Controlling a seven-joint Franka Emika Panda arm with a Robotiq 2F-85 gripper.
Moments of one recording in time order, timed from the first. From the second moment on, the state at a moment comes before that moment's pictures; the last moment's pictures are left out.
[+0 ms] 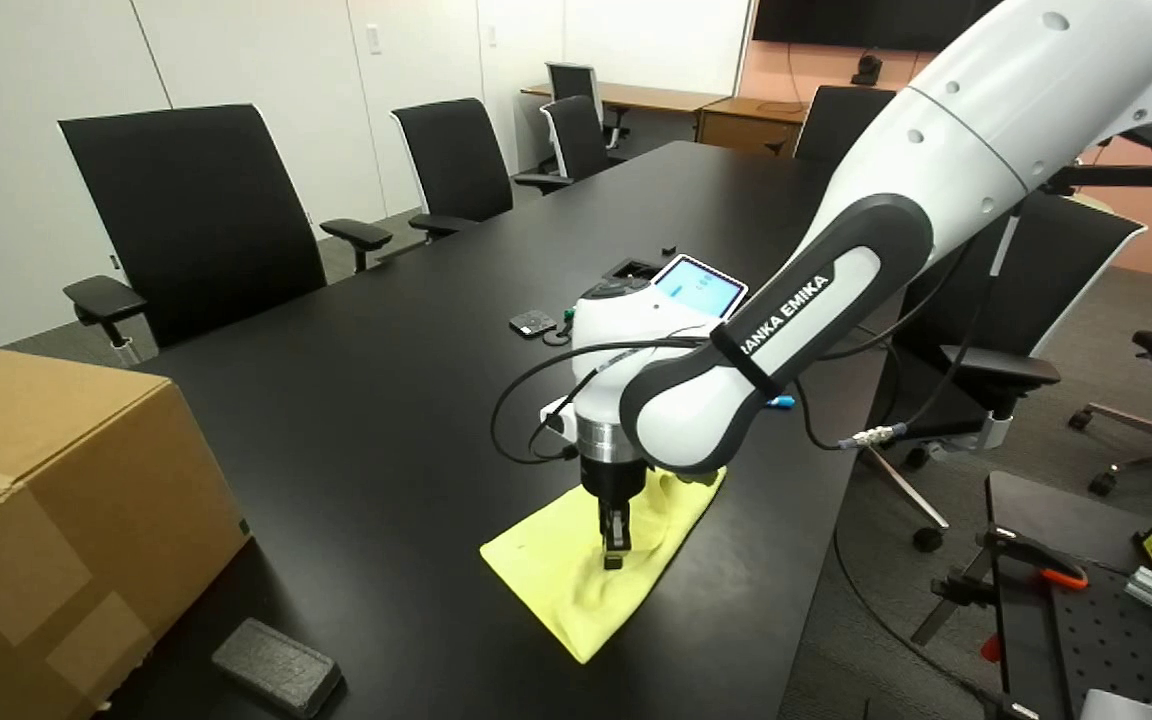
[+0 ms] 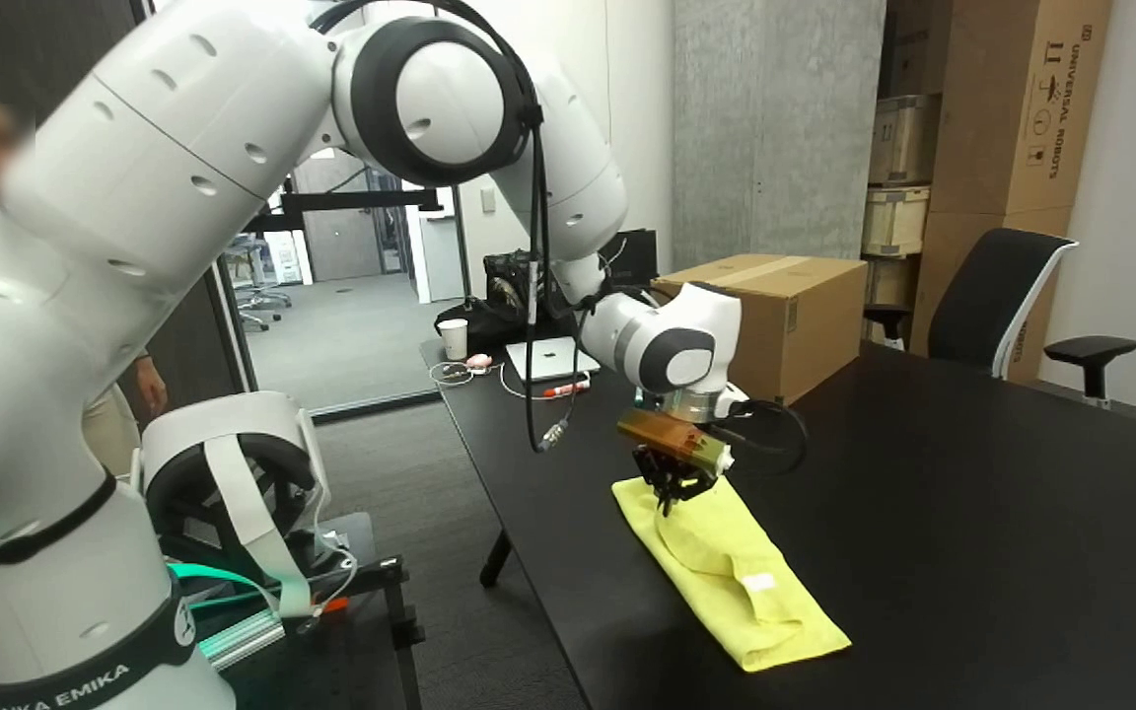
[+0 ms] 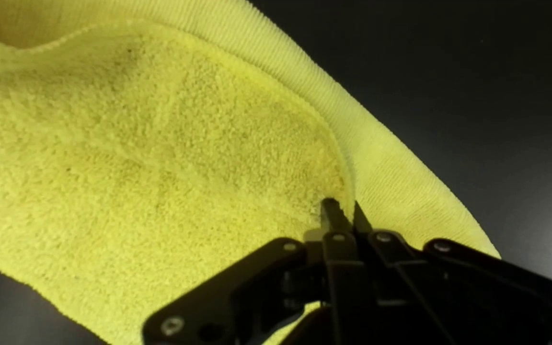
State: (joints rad) arm 0.00 0.81 0.22 -1.75 -0.04 2.45 -0.42
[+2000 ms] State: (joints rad) arm 0.18 1.15 0.07 -1.05 -0.27 2.27 -0.35
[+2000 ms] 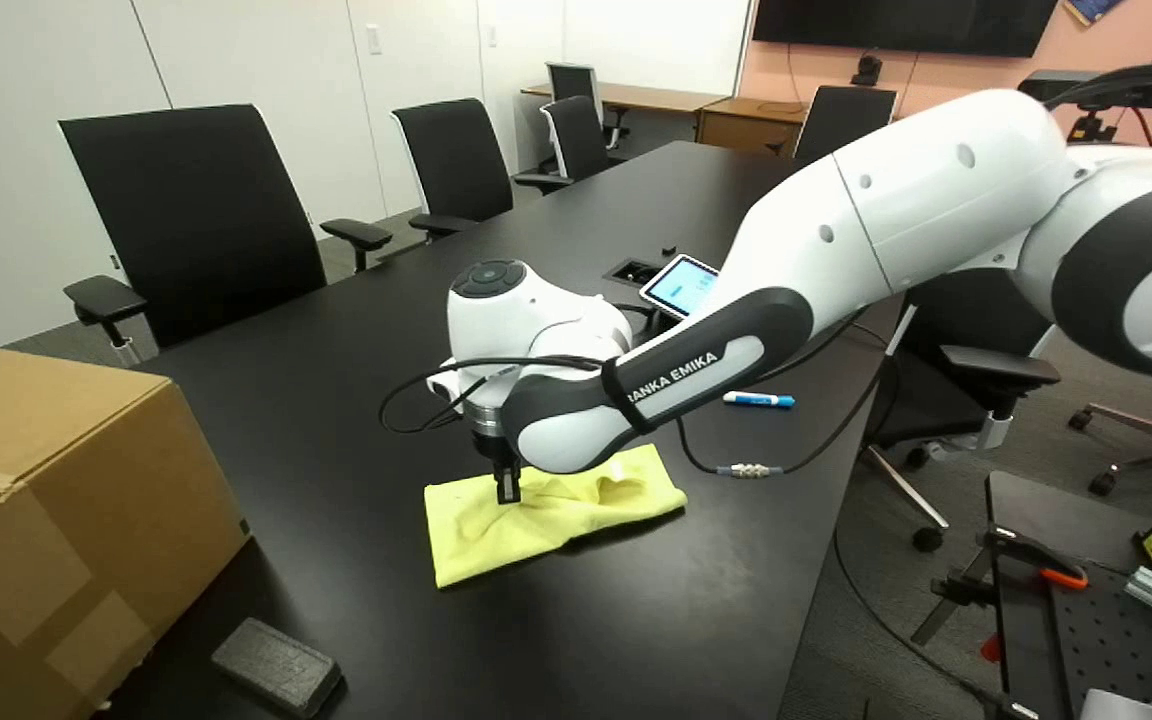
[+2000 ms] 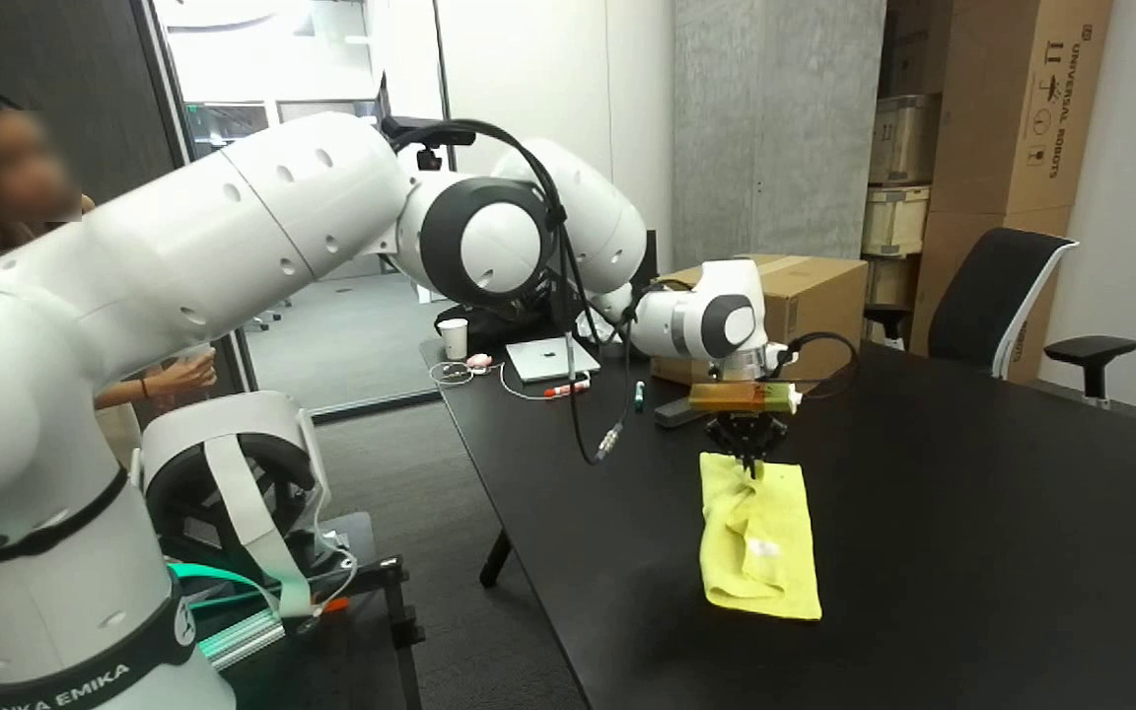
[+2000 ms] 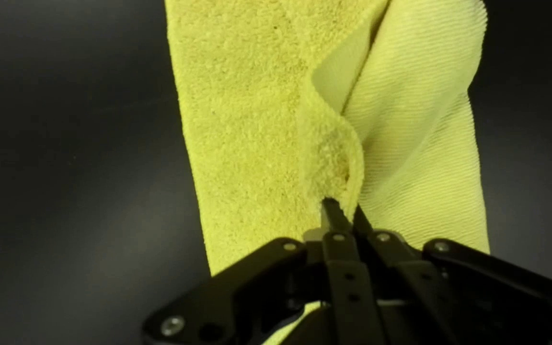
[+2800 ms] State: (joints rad) arm 0.21 1.26 -0.07 -0.85 -0.23 2.42 0.07
